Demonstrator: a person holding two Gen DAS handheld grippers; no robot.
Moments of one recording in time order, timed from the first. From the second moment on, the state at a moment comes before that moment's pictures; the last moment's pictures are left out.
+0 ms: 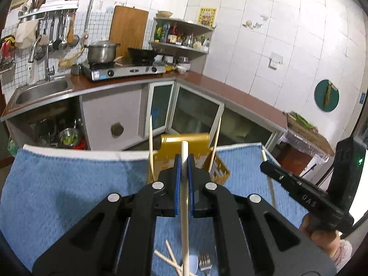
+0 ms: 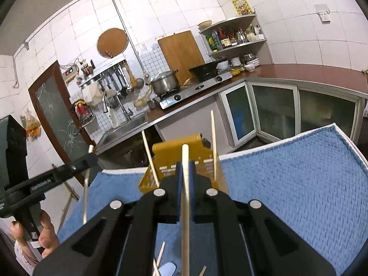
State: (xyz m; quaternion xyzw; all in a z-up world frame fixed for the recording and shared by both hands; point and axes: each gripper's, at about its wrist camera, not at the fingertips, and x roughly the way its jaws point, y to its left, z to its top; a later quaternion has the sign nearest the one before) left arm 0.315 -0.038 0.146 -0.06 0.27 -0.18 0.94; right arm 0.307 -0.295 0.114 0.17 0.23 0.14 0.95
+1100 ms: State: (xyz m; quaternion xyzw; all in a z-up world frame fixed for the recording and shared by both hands) left arm 0.412 -0.069 0.174 -0.09 0.01 -0.10 0.99; right arm 0.376 -0.278 0.160 0.16 -0.11 0.05 0.98
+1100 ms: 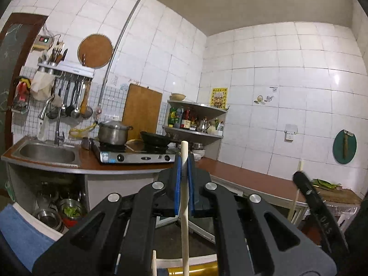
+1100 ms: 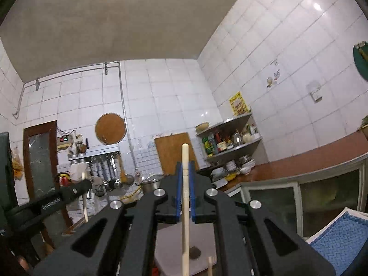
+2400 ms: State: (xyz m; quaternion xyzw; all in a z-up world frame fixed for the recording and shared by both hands) left arm 0.382 -0.053 0.075 -0.02 0.14 -0.08 0.99; right arm 0.372 -0.257 0.070 0.06 0.03 0.07 0.99
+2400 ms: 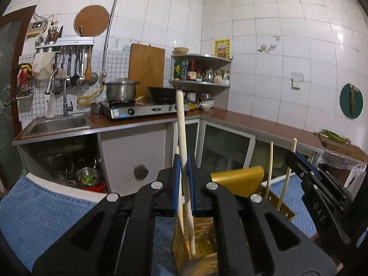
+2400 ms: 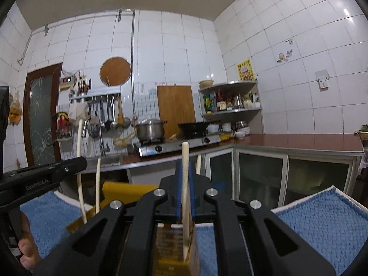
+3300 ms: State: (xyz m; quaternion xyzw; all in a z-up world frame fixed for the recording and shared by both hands) left arm 0.368 -0.035 0.084 -0.01 0.23 -0.07 0.97; right arm 0.366 -0.264 0.092 0.04 0.15 0.07 0.99
